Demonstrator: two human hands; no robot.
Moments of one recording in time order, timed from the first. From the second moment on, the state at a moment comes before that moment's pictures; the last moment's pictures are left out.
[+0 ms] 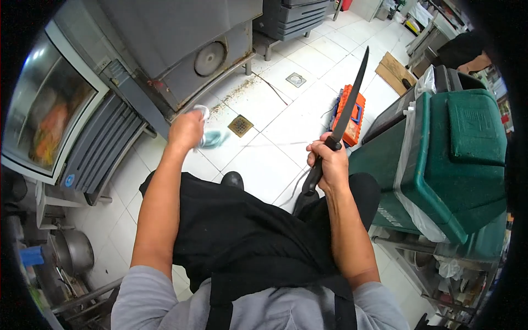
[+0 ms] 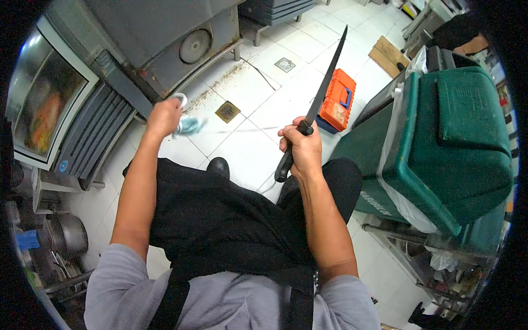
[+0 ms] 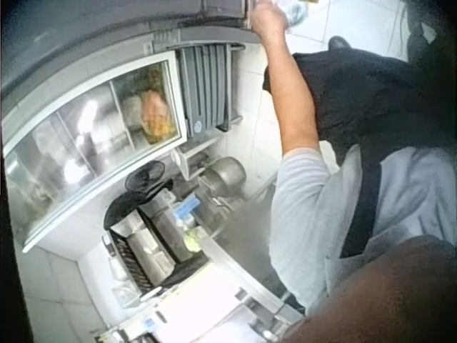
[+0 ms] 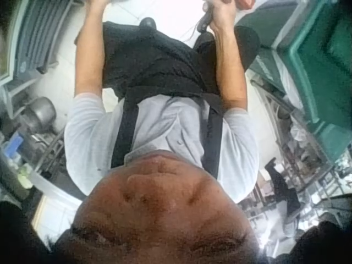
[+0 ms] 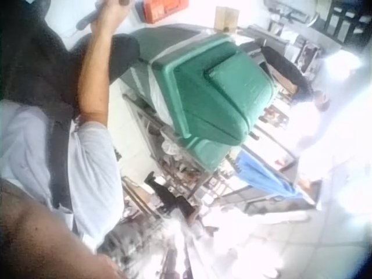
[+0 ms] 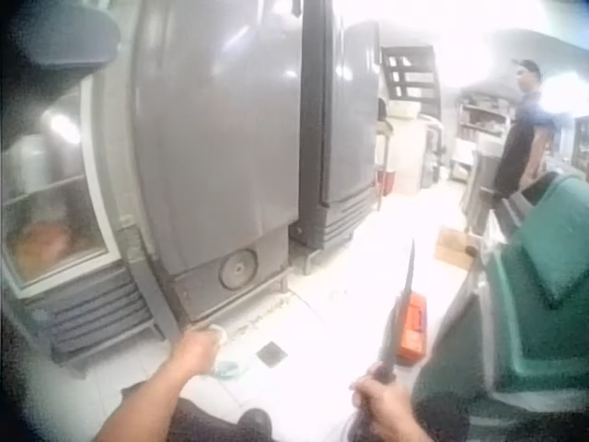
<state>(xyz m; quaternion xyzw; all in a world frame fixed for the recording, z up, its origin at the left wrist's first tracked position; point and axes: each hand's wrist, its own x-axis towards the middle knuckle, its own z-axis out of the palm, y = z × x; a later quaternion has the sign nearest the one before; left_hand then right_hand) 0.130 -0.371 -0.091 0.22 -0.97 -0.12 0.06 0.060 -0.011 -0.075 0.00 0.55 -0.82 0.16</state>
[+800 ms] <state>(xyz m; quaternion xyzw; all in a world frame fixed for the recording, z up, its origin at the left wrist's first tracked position) 0.123 -0.298 -0.075 0.02 -0.94 -0.34 0.04 0.044 -0.011 -0.063 -0.08 0.65 -0.72 0.21</state>
